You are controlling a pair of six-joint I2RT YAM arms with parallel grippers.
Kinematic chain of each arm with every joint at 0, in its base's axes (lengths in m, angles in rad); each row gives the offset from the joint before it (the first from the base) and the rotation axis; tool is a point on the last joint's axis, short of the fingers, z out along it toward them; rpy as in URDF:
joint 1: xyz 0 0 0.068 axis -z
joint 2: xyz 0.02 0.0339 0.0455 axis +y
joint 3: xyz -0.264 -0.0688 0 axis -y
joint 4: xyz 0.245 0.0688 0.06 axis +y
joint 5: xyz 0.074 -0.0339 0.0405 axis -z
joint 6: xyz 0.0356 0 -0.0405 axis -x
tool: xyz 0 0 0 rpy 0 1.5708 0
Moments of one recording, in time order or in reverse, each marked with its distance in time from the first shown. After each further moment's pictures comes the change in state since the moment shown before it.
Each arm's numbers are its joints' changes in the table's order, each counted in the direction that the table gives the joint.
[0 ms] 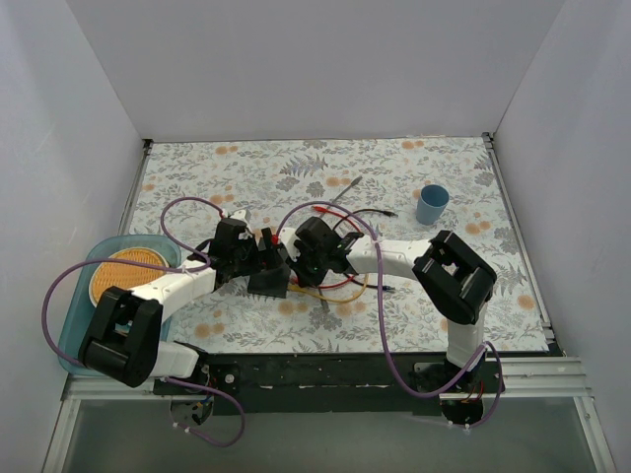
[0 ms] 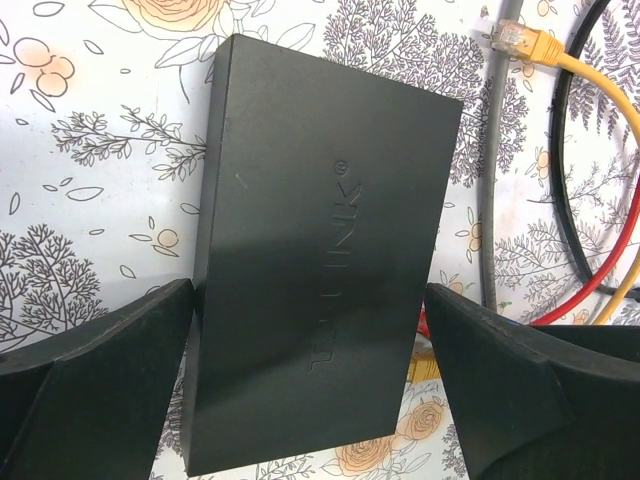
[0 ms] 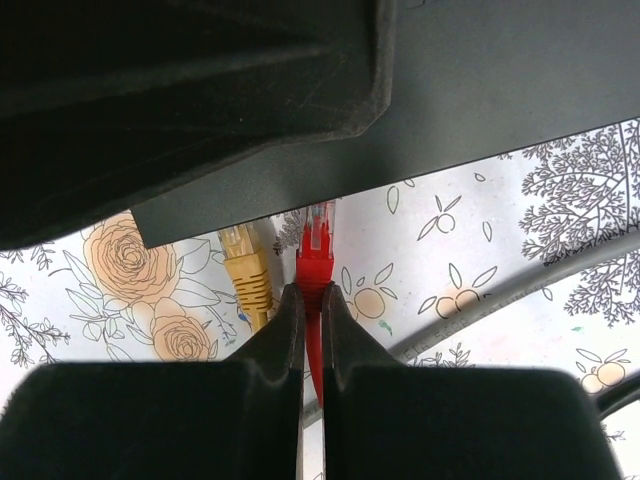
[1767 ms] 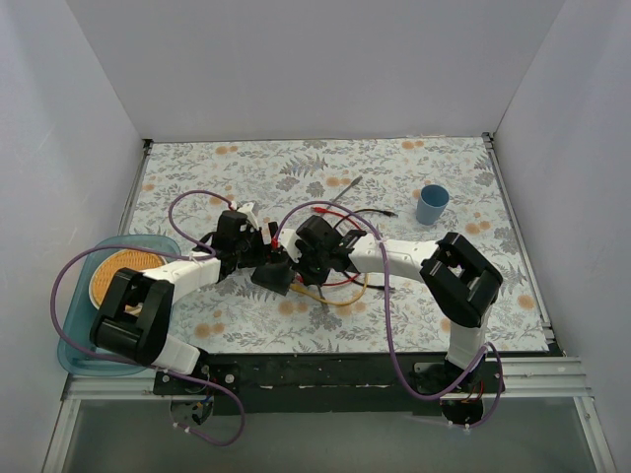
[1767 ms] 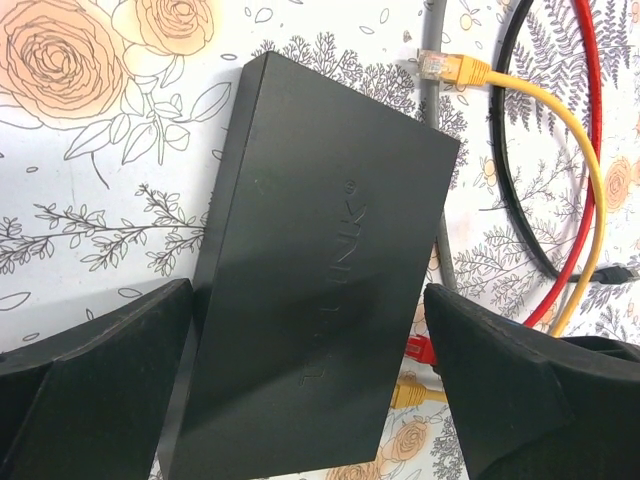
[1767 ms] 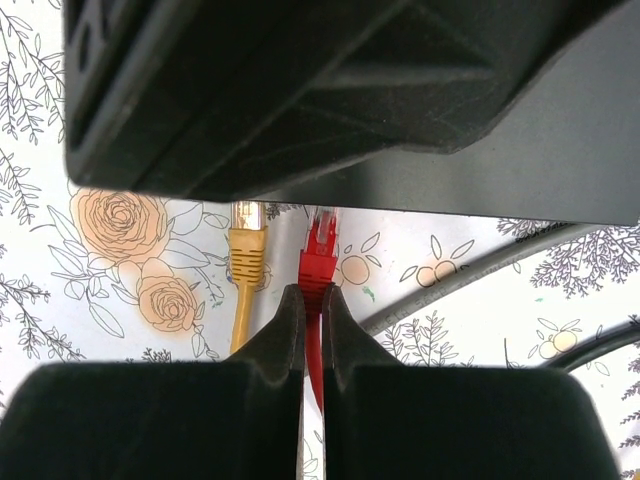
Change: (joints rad) left arm -0.024 0.117 0.048 -0.120 0.151 -0.064; right arm -0.004 -0.037 0.017 0.086 0.029 0.105
